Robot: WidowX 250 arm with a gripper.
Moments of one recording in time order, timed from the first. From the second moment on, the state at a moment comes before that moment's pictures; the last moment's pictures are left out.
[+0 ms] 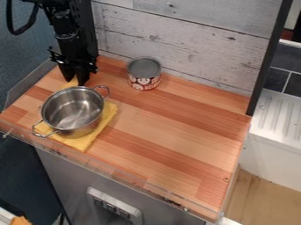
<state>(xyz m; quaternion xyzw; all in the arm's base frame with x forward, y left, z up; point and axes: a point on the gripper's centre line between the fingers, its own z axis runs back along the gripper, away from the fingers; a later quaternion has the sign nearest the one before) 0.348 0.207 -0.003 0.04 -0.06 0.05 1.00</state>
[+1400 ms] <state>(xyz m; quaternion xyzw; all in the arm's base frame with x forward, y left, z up) 0.275 0.026 0.051 0.06 -0.04 -0.02 1.00</state>
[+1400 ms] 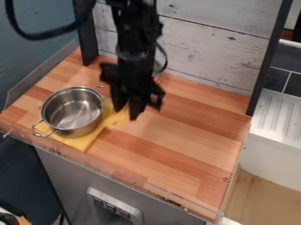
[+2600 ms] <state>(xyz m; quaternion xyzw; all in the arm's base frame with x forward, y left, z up) 0.266 0.029 -0.005 0.05 -0.02 -0.01 1.00</state>
